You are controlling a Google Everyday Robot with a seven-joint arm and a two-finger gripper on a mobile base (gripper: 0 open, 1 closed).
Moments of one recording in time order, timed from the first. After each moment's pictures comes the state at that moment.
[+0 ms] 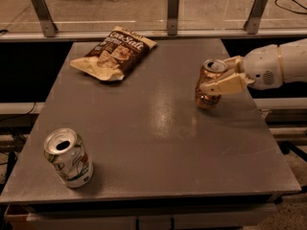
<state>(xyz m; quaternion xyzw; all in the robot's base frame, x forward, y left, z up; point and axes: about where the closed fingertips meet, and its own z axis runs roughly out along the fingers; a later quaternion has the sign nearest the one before) 0.551 -0.151 0.906 -0.49 0.71 0.28 0.43</state>
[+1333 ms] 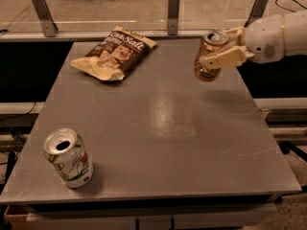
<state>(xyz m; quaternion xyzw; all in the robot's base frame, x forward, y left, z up) 0.585 -0.153 0.962 -0.51 0.68 0.24 0.48</state>
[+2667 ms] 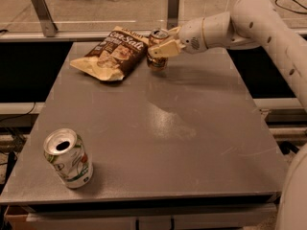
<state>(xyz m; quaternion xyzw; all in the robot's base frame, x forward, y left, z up) 0.712 -0.027 0.913 -0.50 0.67 0.29 0.47</state>
